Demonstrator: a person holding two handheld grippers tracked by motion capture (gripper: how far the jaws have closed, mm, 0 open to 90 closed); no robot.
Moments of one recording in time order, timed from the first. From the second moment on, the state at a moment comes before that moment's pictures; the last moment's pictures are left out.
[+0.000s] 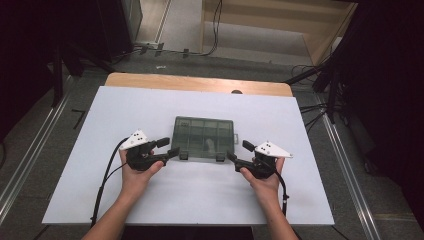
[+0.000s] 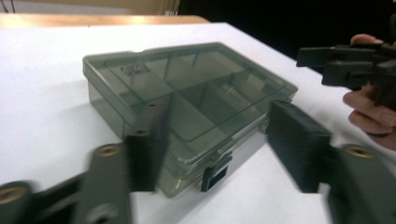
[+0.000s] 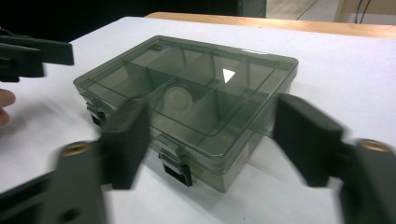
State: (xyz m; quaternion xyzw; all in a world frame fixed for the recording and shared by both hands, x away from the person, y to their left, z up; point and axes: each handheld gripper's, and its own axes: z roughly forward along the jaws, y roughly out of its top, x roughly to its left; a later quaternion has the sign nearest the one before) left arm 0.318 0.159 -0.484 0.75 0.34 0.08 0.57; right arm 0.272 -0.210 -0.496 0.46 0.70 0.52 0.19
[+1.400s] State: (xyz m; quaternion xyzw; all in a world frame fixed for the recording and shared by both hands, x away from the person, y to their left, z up) left arm 0.281 0.220 -0.474 0.75 0.33 0.16 0.56; right arm 0.236 -0.285 -0.488 0.48 0.66 0.54 0.23
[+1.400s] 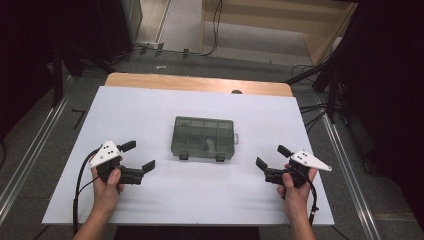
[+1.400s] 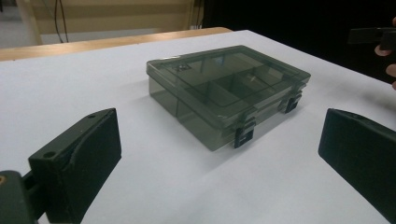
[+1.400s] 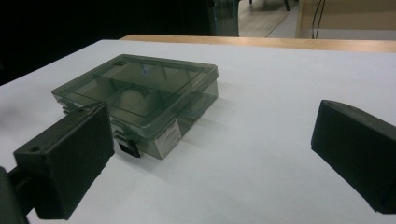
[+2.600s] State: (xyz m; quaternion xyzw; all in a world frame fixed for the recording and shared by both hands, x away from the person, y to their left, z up) left arm 0.261 0.288 -0.482 0.74 0.37 0.19 0.53; right arm 0.207 -0.345 -0.498 0.51 0.63 0.52 0.27
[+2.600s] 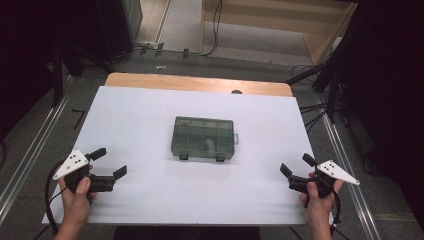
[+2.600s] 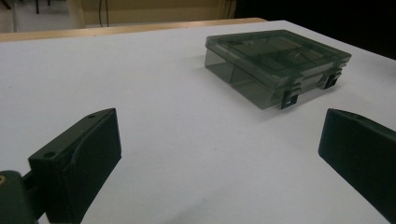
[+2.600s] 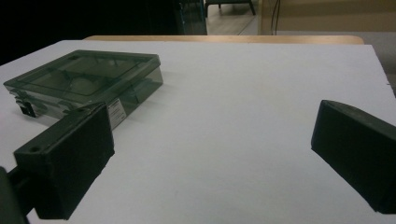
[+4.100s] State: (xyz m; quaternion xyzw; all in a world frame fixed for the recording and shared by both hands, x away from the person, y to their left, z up) left arm 0.246 0.327 -0.493 0.71 0.38 0.21 0.55; right arm 0.183 -0.371 -0.521 0.53 0.61 0.50 0.30
